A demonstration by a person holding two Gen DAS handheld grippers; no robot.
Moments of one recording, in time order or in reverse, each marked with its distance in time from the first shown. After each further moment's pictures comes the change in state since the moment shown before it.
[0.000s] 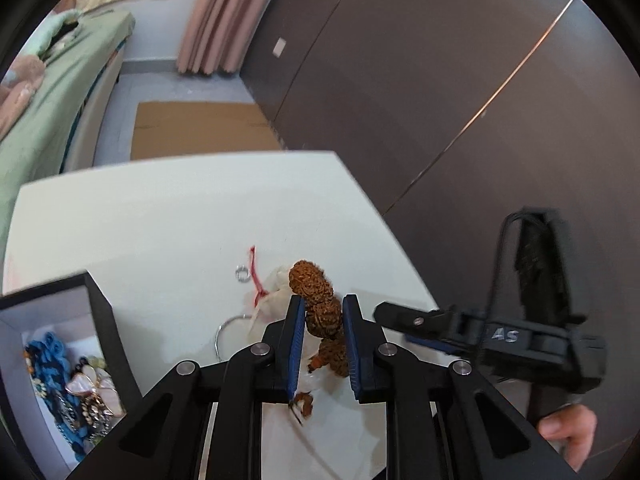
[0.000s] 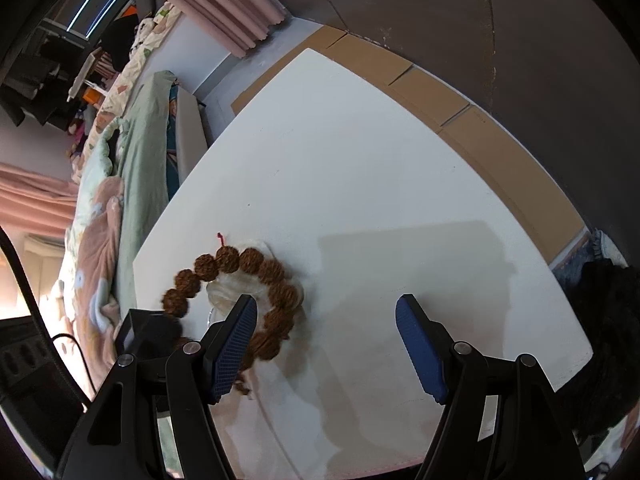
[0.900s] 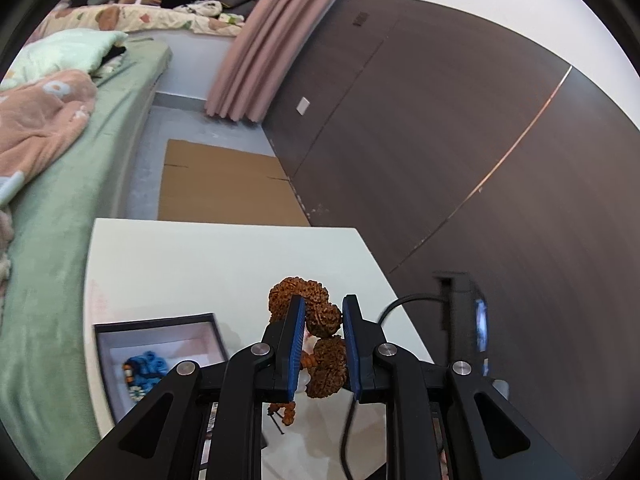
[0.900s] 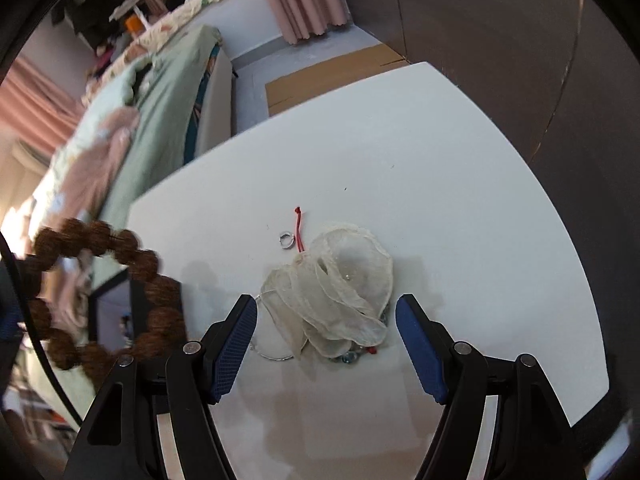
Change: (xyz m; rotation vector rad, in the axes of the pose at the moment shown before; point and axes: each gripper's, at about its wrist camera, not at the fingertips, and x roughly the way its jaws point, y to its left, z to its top) left arm -0.096 0.040 0.012 -0.086 -0.194 0.019; right arm 0.033 0.087 -0.021 -0.324 -0.026 -0.150
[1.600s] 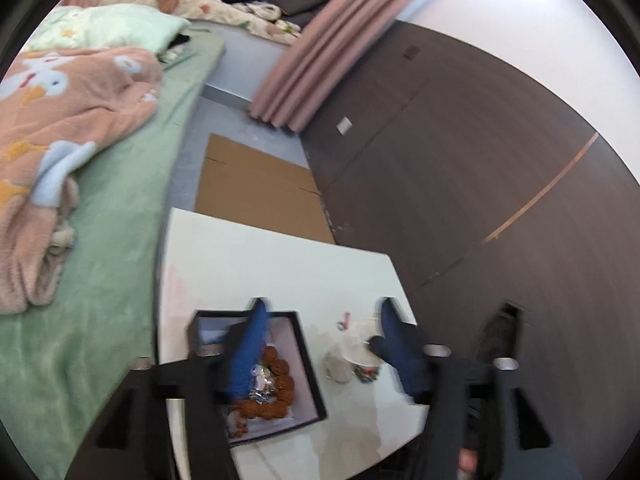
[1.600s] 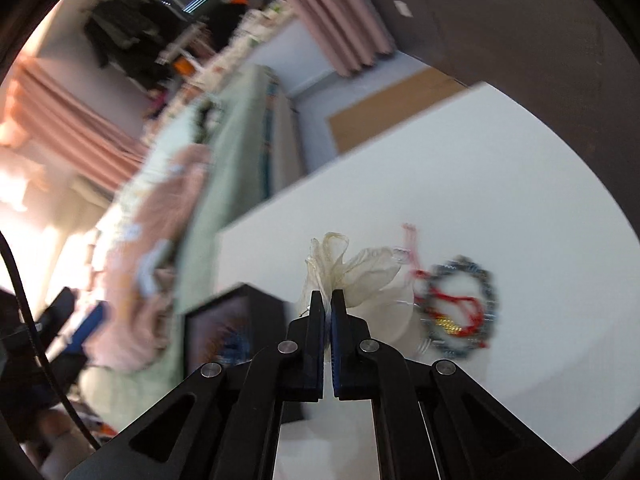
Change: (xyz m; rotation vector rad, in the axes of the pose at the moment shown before) left arm -0.062 0.063 0.004 -0.178 -0.063 0.048; right arm -0.038 0.030 -0.019 0.043 -0.173 0.316
